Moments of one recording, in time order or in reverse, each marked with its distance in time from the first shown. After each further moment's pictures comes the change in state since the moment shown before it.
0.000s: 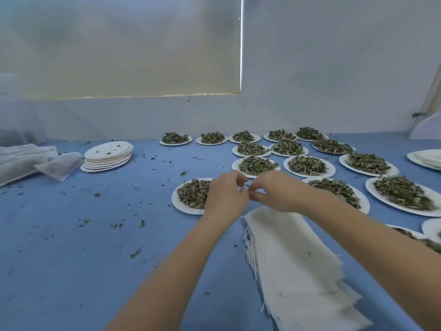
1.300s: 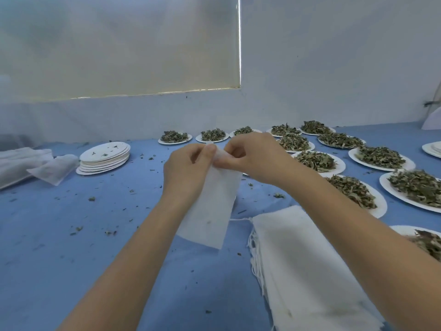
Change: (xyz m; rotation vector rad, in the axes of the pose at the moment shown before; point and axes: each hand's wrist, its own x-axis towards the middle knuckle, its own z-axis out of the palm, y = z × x) left_hand 0.013 -0.006 -0.061 -0.240 0.290 -0.023; right_hand 0.029 -0.033 -0.033 0.459 0.366 -0.095
